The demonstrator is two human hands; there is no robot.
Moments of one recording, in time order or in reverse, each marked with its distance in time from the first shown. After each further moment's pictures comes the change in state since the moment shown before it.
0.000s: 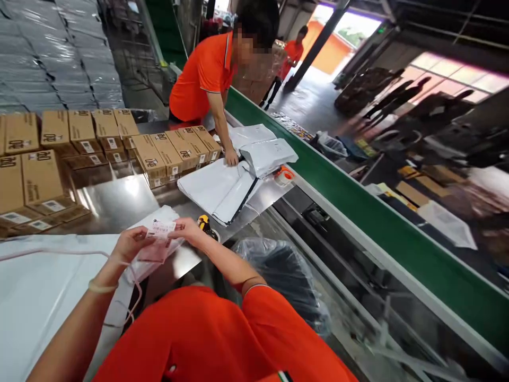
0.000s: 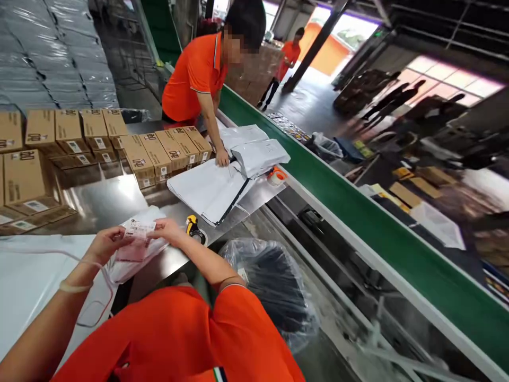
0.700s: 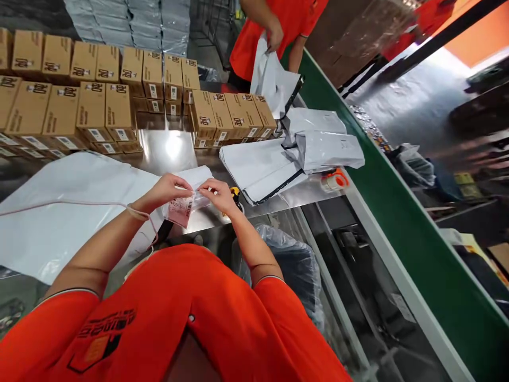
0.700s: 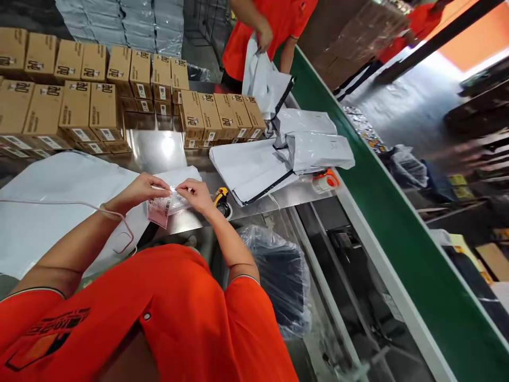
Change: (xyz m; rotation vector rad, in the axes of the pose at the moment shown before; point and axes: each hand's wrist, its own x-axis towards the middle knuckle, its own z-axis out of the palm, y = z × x) left_hand -0.065 0.042 -0.008 0.175 -0.038 0.084; right_hand -0.035 -0.020 0.036 -0.635 -0.035 -0.385
